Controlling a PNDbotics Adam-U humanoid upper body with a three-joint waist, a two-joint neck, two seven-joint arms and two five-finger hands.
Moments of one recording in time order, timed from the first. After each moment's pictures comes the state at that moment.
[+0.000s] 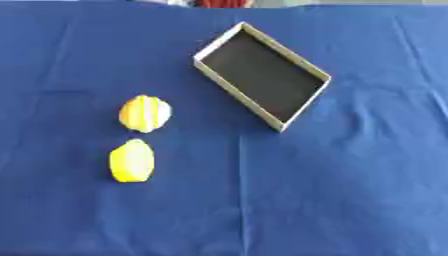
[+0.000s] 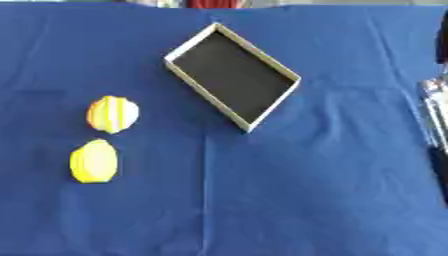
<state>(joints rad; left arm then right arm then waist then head) -0.45 0.56 0.03 -1.98 -0.32 -0.16 0.56 -0.46 -0.56 -0.01 -1.98 0.02 -0.18 -0.44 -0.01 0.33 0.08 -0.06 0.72</state>
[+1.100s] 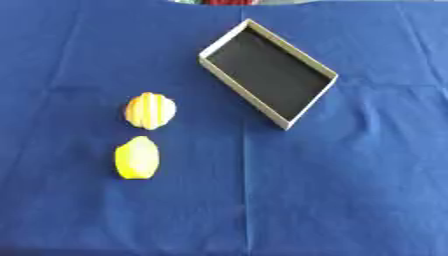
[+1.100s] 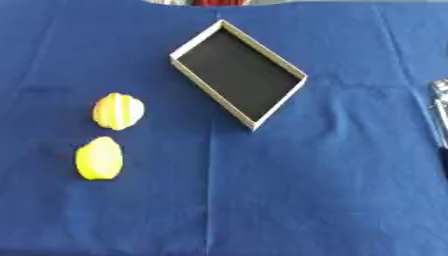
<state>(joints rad) -0.31 0.85 -0.03 -1.98 -0.30 -0.01 0.38 -0.44 -0.58 -0.01 -1.98 0.03 -0.17 -0.45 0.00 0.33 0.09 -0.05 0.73</state>
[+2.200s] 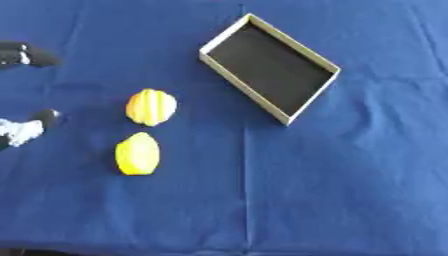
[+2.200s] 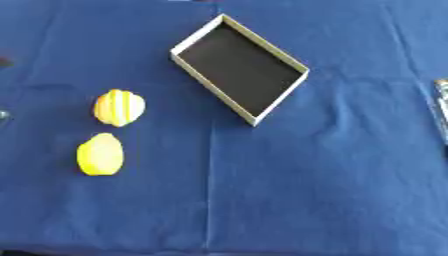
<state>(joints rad) -0.40 1.11 -0.26 -1.99 -0.26 0.11 -0.46 -0.44 -0.60 0.01 -1.98 0.03 -0.17 -0.43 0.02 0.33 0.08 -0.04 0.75</state>
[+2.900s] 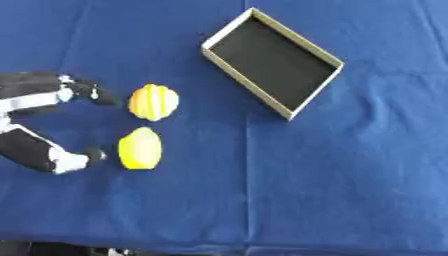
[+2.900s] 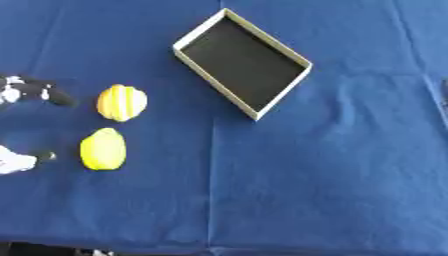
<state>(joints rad) -0.49 1.05 -0.41 -1.99 -0.26 0.17 -0.62 -0.44 -0.59 0.02 -1.98 0.02 -0.16 -0.42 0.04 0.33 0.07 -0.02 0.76</state>
